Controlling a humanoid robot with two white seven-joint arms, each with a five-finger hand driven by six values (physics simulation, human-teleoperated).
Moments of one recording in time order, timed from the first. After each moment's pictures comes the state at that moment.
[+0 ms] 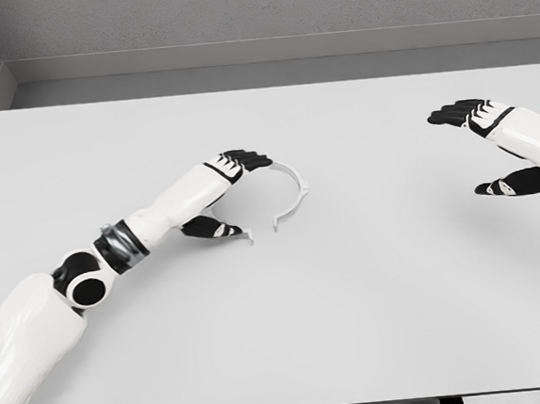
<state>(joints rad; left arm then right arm) -0.42 0.42 -0.61 -1.28 -0.46 -0.61 -0.02 -0.10 -0.74 -0.07 -1.65 0.15 -0.61 0.56</state>
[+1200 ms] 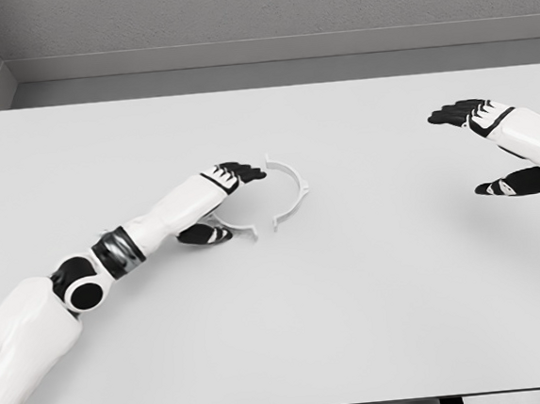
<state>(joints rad) -0.42 0.43 -0.63 -1.24 -0.50 -0.61 -0.02 -0.10 -0.74 -0.07 -1.65 0.15 -0.61 0.56</state>
